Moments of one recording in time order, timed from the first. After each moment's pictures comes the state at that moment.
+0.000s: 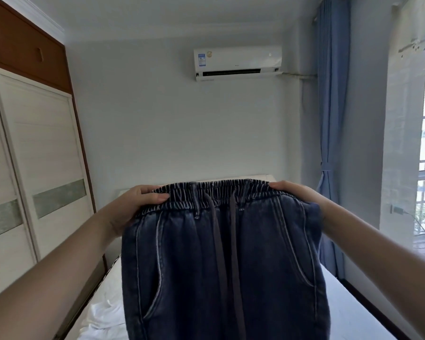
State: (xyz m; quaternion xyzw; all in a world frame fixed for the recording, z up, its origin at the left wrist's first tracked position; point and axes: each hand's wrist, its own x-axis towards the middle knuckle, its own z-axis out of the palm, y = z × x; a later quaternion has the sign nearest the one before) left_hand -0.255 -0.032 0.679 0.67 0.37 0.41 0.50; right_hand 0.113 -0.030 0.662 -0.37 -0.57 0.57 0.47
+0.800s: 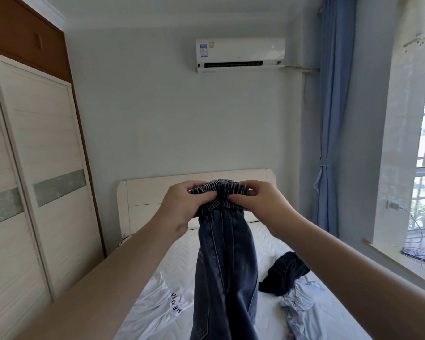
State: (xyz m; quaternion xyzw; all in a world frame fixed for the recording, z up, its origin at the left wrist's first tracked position) left_hand -0.150 -0.042 0.644 0.55 0.43 0.59 0.40; right_hand 0.032 -0.058 0.640 -0.43 -0.64 0.33 0.54
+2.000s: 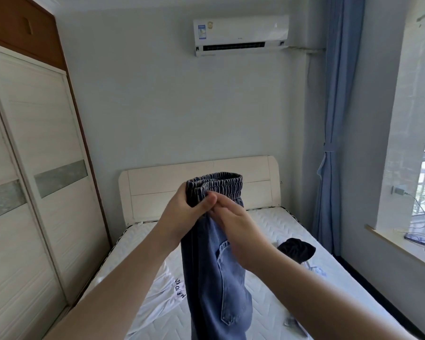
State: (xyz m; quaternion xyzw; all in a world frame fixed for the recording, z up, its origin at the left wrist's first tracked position) left_hand -0.159 -0.027 0.592 0.66 0.41 0.55 0.31; right_hand -0.021 -0.061 0.580 -0.32 -0.57 0.51 0.57
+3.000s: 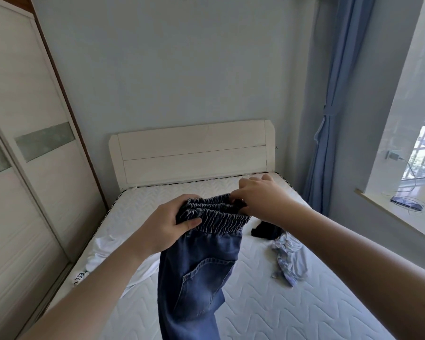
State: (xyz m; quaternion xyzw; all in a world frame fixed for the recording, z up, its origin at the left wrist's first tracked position) left_hand -0.196 -0.035 0.507 0.79 0.46 0.35 0.19; right_hand 0.057 -0.003 0.540 -0.49 -0.86 -0.15 0.05
